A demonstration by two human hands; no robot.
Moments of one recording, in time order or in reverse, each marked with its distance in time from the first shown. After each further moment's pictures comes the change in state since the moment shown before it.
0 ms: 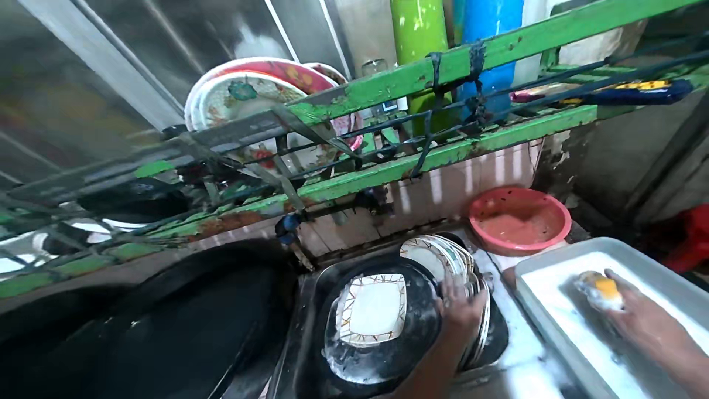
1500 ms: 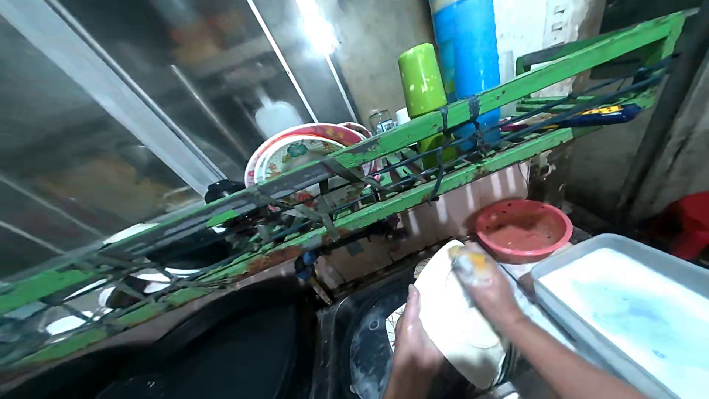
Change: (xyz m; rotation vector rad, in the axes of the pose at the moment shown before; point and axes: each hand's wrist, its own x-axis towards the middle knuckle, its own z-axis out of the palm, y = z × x) left_hand -0.079 0.006 -0.158 -1.612 -0.102 0.034; right_hand 0.008 -0.281 0.075 0.558 0.219 -0.165
